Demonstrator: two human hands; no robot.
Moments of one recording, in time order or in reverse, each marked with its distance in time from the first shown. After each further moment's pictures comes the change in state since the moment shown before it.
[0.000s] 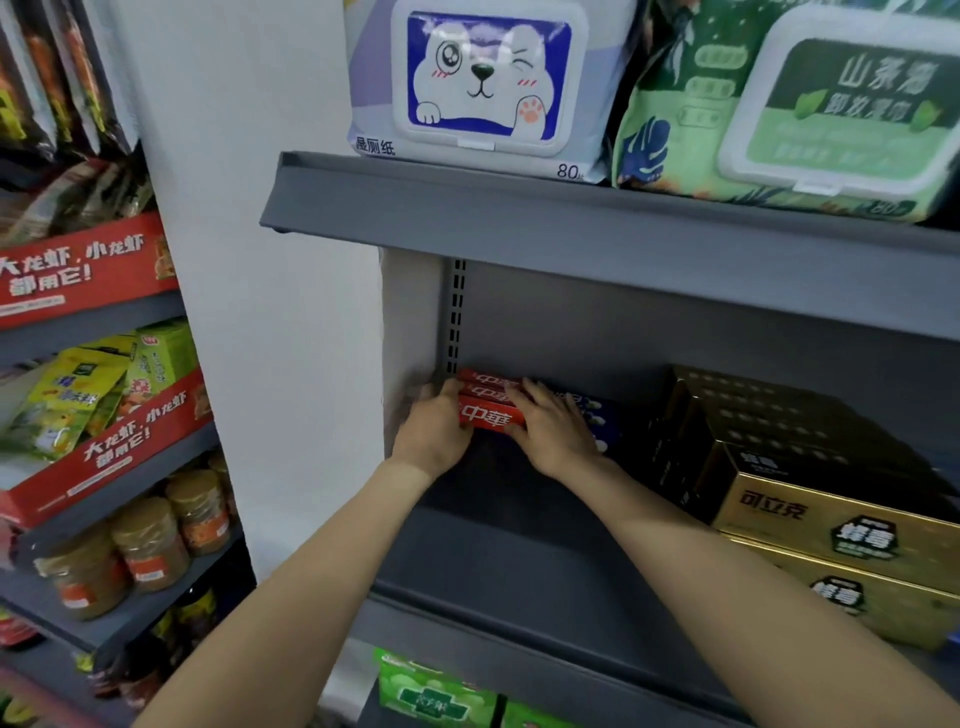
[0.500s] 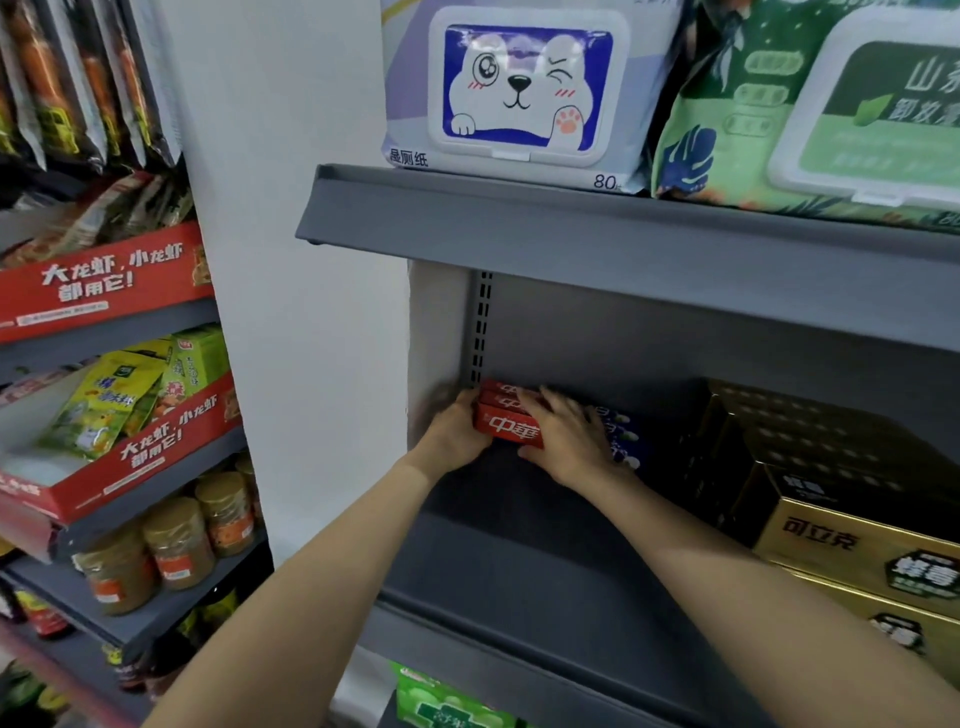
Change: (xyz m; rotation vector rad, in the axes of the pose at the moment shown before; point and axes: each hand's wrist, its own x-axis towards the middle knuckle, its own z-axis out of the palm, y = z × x) left_hand 0.013 -0.003 -0.006 -0.229 -0.160 -0.123; right_hand 0.013 -0.002 0.008 -0.059 -0.030 -0.011
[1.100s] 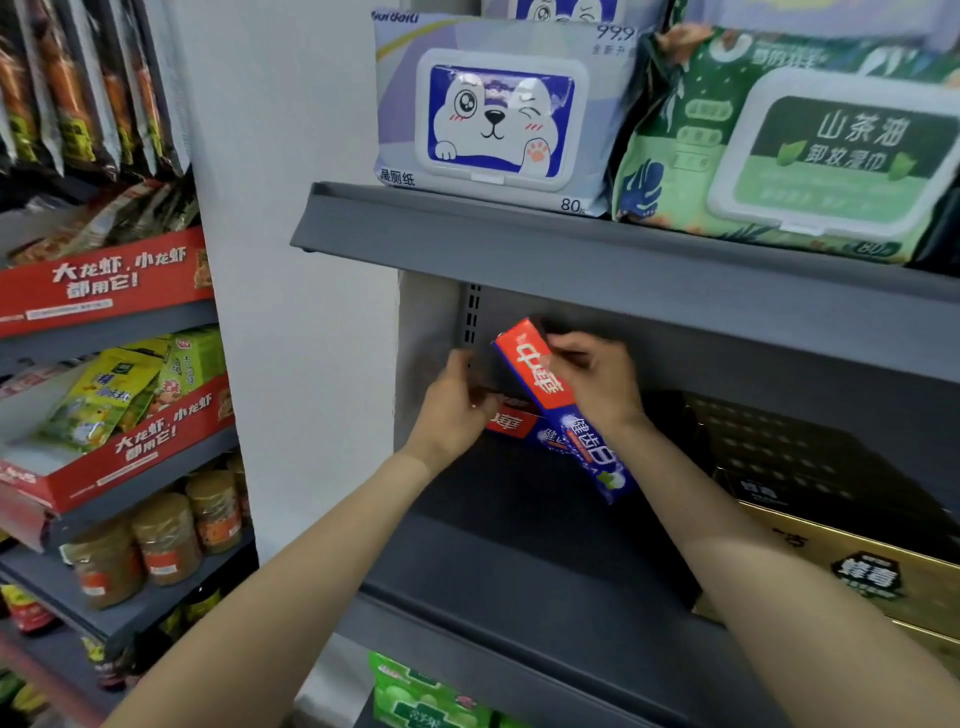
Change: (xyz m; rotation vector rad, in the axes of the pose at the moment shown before) left_hand -0.021 0.030 -0.010 -0.202 0.306 0.289; right_hand -0.011 0.006 -0.085 0.892 0.429 -0.002
